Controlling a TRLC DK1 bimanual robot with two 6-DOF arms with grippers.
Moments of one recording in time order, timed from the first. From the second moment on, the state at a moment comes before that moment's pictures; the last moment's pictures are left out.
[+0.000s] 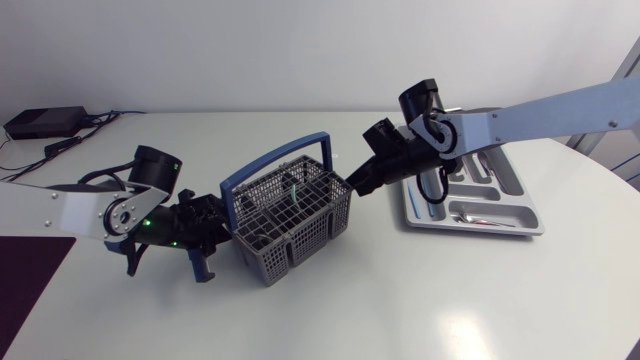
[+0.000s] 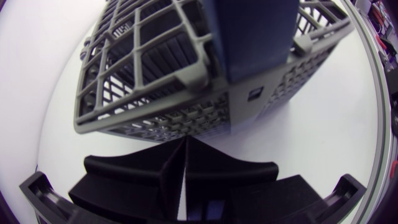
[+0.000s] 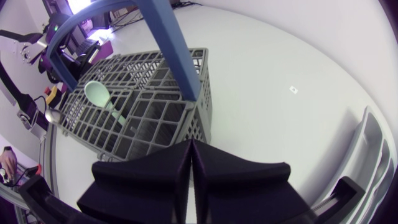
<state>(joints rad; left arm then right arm) -0.22 1.64 0.72 -0.12 0.29 0.93 0.32 1.95 1.26 -0.25 -0.60 -0.37</state>
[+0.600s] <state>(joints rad) -0.19 1.82 1.01 -0.07 0.29 0.89 0.33 1.82 1.05 -0.25 -0.59 -0.38</state>
